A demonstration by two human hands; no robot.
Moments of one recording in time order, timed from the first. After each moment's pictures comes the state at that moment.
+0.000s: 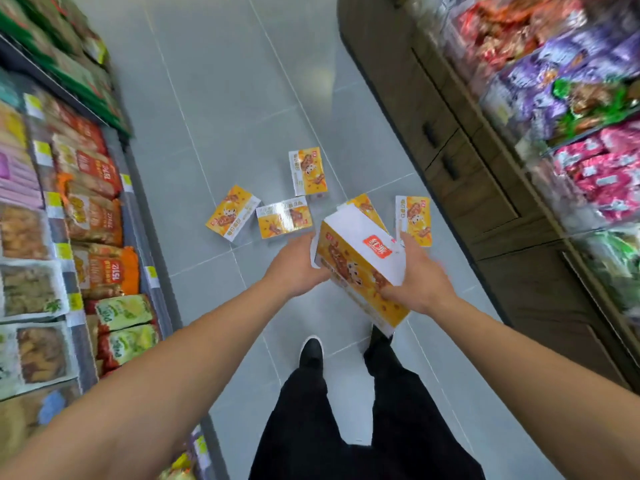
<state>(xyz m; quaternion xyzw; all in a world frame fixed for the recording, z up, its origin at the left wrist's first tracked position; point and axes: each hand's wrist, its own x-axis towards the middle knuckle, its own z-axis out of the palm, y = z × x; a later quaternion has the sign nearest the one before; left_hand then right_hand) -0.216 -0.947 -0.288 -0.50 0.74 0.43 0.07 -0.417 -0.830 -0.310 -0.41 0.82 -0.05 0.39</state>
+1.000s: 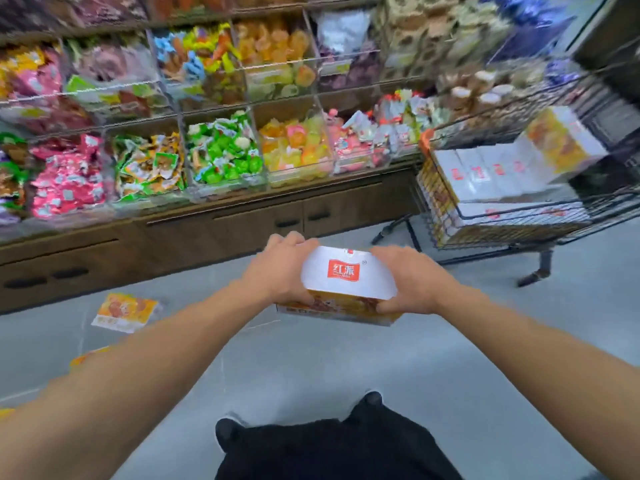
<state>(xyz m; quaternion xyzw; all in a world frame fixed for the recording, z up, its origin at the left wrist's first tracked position) -0.401 -0.359 -0.171 0.30 0.92 0.09 0.21 -0.317 -0.116 -0.172 -0.04 0.97 -0.11 0.20</state>
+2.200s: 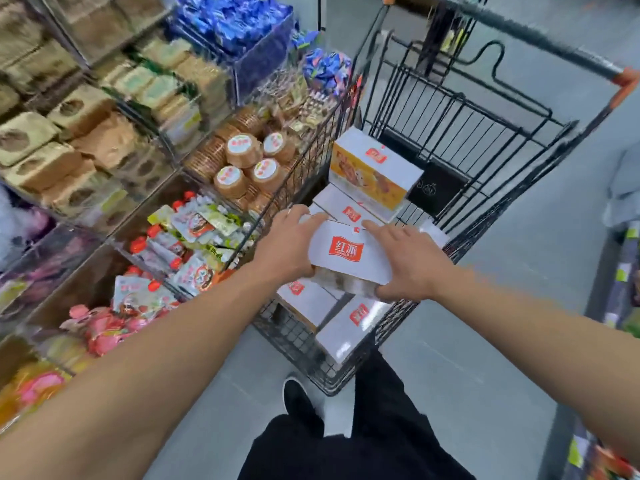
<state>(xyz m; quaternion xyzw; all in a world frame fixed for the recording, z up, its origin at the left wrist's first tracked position) -0.727 0.310 -0.221 0.58 0.79 0.03 0.20 -0.509 0.424 -0.197 0.29 0.94 -0.13 0.16</state>
